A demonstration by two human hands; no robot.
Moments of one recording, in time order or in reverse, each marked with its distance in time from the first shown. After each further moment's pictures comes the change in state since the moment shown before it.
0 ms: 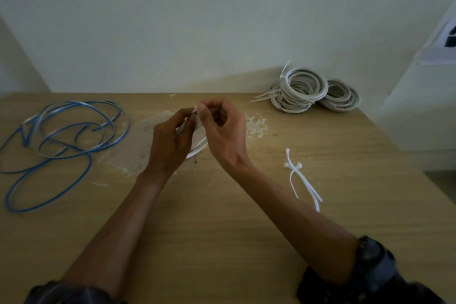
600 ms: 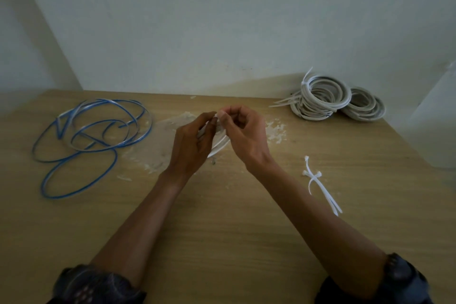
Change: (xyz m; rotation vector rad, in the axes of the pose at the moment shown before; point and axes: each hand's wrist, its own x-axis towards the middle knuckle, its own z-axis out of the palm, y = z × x) left_hand -0.004 -0.002 -0.001 0.005 0.020 0.008; right_hand 0.008 0.004 -0.007 0.010 -0.144 0.058
